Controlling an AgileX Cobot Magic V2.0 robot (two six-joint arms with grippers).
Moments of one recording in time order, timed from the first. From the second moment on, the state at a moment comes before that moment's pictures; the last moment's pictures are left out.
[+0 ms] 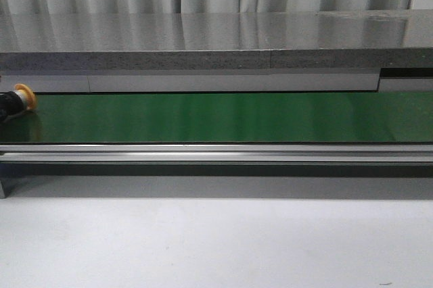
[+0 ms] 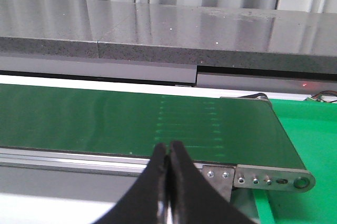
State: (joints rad) left arm 0.02 1.62 -1.18 -0.13 0.75 0.20; right arm 0.03 -0.01 0.03 0.01 0.10 0.01
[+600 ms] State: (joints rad) left arm -0.08 1.03 -0.88 -0.15 0.50 0.25; right arm 0.03 -0.01 0.03 0.01 0.10 0.01
